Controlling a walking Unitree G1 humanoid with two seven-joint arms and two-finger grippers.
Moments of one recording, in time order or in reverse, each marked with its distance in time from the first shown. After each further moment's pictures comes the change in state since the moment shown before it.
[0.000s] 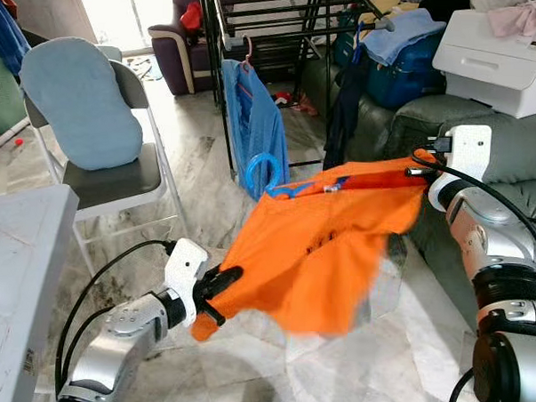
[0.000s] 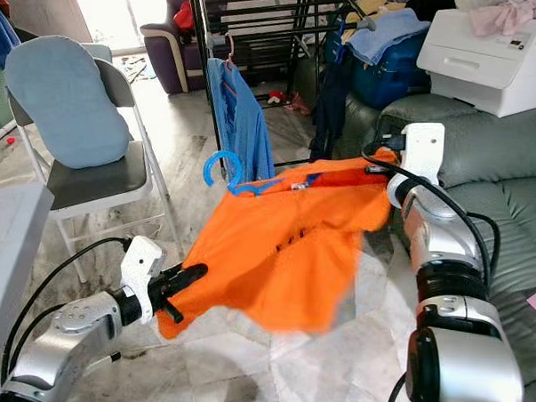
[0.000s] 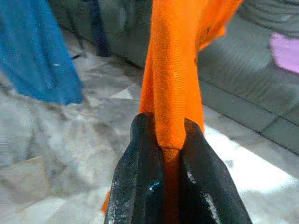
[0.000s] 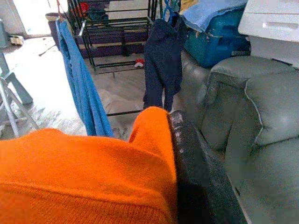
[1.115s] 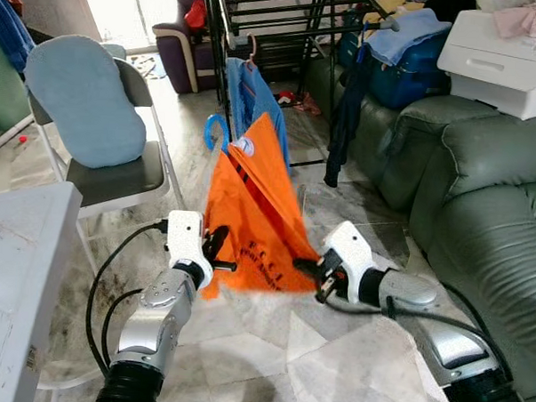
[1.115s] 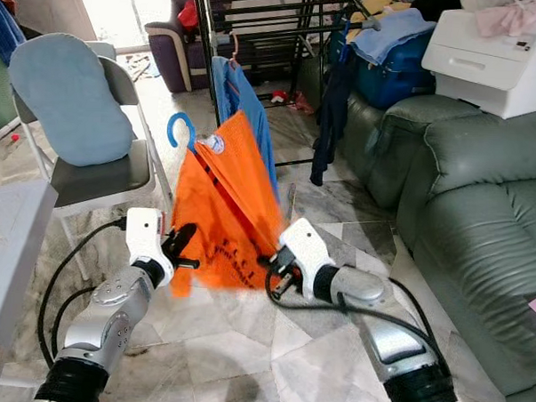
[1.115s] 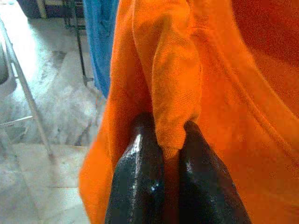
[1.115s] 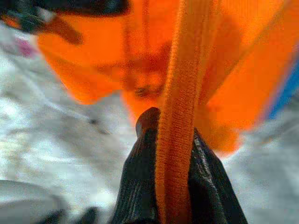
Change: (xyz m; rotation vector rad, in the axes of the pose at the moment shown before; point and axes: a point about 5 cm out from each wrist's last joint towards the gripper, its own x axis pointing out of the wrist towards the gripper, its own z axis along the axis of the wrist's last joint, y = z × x) left arm 0.041 0.013 0.021 -0.204 -0.113 0.387; right arm -0.084 0.116 -0.081 -0.308 0.207 0.799
